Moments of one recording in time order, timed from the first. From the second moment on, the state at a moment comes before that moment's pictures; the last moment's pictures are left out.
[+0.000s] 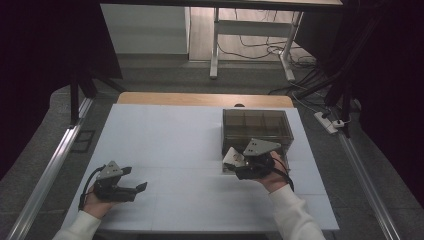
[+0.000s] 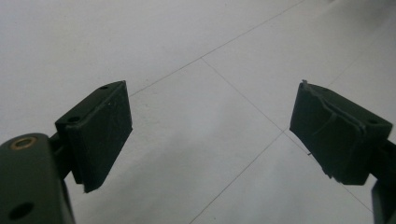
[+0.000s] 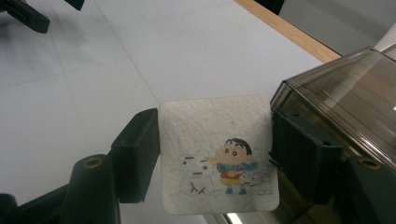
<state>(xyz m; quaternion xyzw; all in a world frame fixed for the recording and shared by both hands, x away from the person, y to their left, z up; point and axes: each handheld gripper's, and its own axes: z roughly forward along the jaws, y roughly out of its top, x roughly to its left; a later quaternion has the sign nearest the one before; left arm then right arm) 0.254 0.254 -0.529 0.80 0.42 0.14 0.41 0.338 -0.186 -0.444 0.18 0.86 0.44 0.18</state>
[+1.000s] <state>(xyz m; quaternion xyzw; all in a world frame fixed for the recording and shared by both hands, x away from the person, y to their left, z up) 0.254 0.254 -0.529 0.80 0.42 0.14 0.41 0.345 -0.235 -0.437 0.27 0.84 0.42 0.21</state>
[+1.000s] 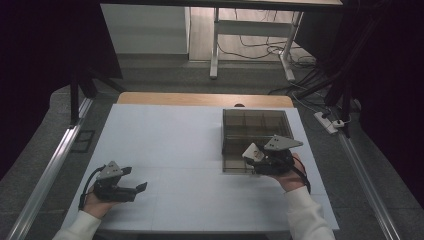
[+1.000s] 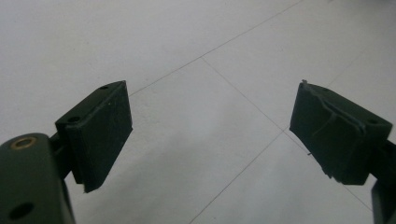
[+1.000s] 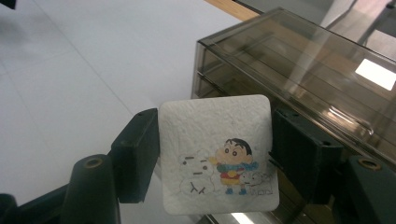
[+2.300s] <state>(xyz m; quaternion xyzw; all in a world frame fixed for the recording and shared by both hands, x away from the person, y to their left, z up) 0.255 0.253 -0.530 0.80 0.42 0.14 0.41 0.363 -0.290 -0.466 0.49 0.77 0.36 0.21</state>
